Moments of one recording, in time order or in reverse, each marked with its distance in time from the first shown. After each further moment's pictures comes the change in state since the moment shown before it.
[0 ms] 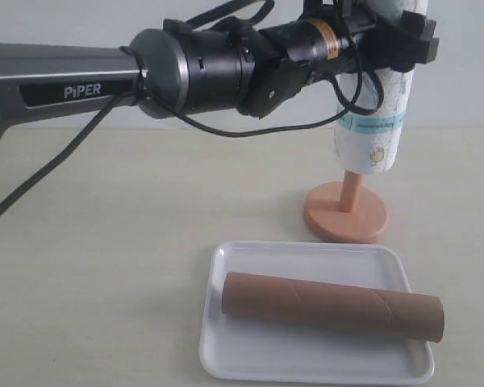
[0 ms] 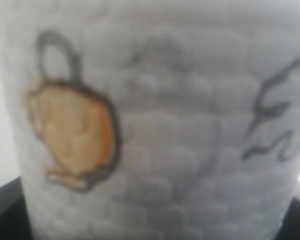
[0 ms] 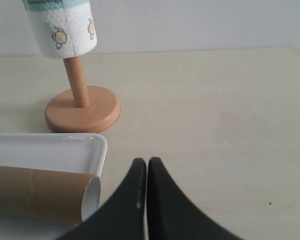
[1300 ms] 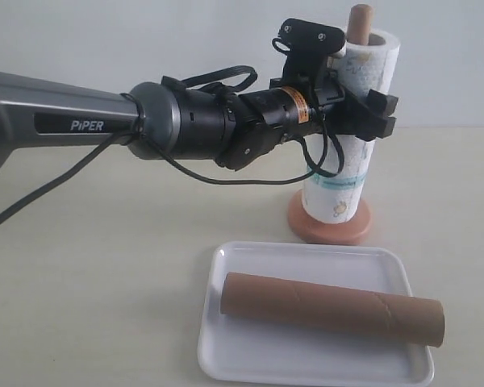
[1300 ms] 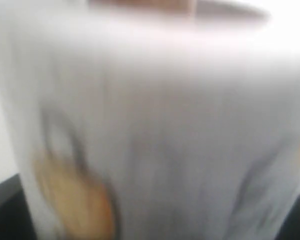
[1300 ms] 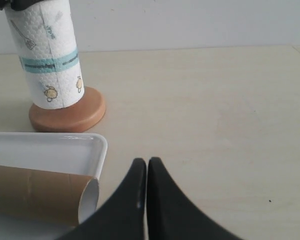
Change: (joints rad) left arm 0.034 0.019 0.194 0.004 -0.094 0.083; right arm 0.000 0.000 0.000 0.000 0.004 0.000
